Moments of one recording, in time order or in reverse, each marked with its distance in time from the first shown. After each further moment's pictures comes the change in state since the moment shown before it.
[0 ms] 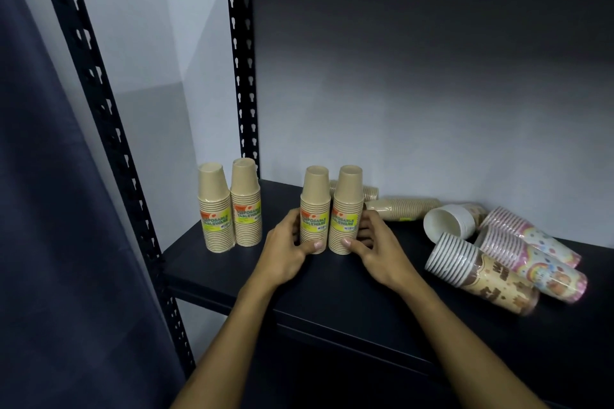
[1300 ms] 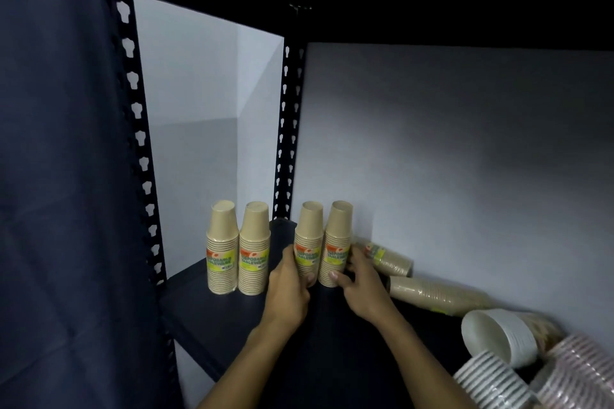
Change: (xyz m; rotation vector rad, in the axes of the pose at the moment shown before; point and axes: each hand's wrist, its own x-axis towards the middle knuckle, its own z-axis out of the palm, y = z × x) left_hand 0.035 0.000 0.022 0.308 0.417 -0.179; right_hand 0.104 0.018 0.031 0.021 -0.255 -0.048
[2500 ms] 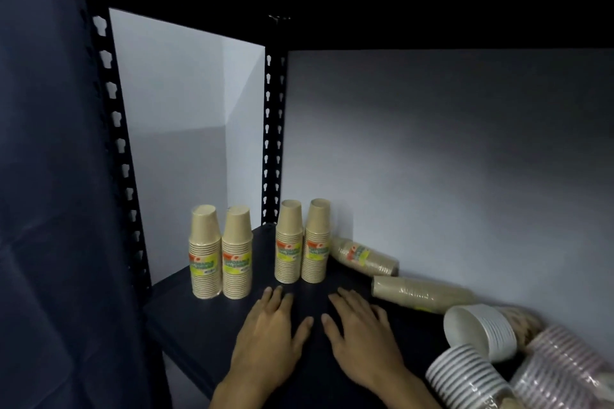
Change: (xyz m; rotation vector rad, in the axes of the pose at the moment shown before) left_hand -0.062 0.013 -0.007 0.567 -0.168 0.078; right_hand -0.075 -0.003 -0.010 -0.790 -0.094 -0.032
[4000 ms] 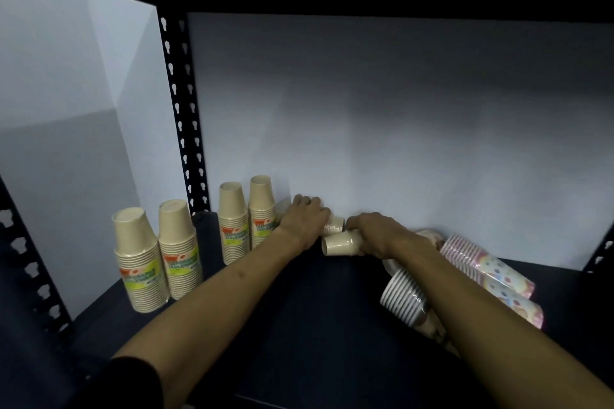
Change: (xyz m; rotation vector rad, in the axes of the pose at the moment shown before) left_hand 0.156 0.107 0.014 0.540 -0.051 0.775; right_hand 0.019 0.074 -0.107 -0.236 -0.133 0.256
